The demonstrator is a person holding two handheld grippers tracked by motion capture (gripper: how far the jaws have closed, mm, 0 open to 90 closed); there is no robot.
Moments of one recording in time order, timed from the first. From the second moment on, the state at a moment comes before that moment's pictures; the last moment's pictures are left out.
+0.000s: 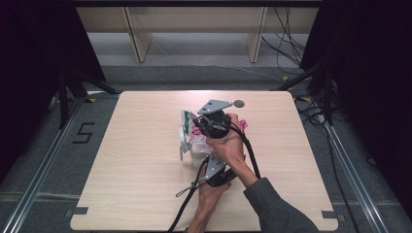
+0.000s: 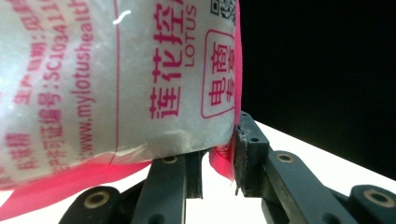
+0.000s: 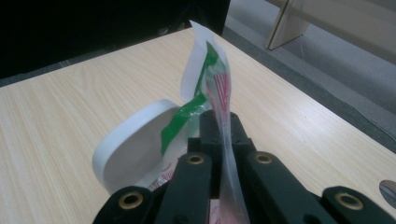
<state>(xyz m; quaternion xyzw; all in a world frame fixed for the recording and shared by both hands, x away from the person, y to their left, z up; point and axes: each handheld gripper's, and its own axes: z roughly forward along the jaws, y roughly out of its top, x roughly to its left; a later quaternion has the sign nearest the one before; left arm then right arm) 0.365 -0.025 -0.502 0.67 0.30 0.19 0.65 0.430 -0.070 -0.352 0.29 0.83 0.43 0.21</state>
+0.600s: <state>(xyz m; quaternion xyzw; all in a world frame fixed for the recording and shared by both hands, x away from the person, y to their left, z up) 0.364 -0.026 -0.502 0.67 0.30 0.19 0.65 0.432 -0.070 -0.352 0.28 0.83 0.43 0.21</state>
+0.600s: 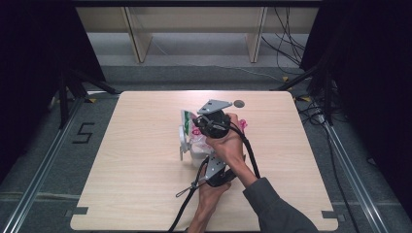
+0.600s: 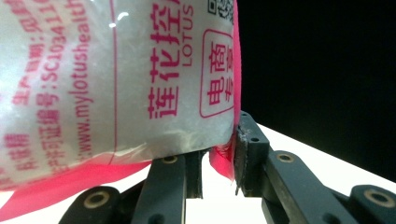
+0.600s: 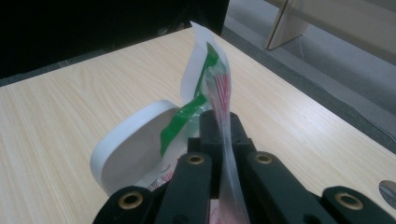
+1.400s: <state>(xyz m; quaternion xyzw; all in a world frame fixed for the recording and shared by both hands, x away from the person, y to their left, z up) 0.365 -0.030 -0.503 0.66 0.31 0.16 0.66 0.433 -0.069 -0.350 0.29 0.83 0.43 0.22</state>
